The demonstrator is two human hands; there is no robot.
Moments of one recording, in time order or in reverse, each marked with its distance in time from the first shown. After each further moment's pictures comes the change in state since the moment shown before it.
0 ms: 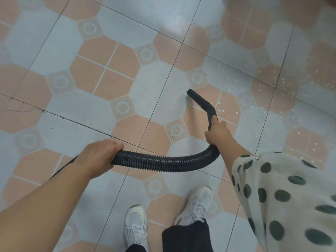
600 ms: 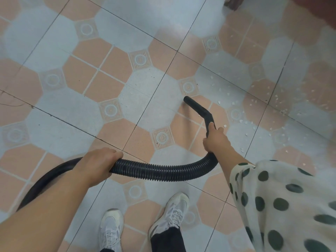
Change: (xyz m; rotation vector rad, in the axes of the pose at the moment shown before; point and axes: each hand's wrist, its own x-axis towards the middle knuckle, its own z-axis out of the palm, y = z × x) left_hand 0.026 0.078 -0.014 -0.049 -0.046 -0.049; right_hand 0.033 0.050 -0.051 -0.099 -0.023 -0.099
